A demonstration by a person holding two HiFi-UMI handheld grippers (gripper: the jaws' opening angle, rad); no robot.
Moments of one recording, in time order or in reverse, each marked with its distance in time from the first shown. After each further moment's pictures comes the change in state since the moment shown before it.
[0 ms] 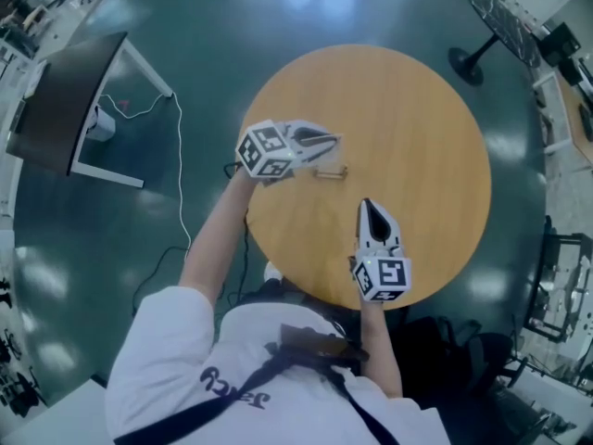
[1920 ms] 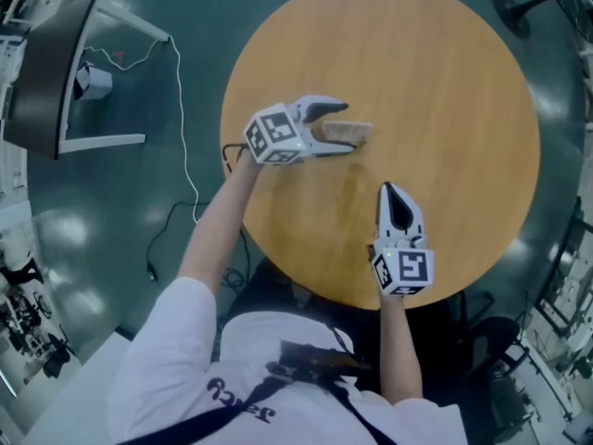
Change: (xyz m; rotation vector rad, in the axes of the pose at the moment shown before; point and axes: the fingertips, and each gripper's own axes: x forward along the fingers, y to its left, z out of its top) left arm 0.062 0.021 -0.108 -0.098 0.063 -0.110; right arm 0.046 -0.049 -0.071 0.074 0.209 0.054
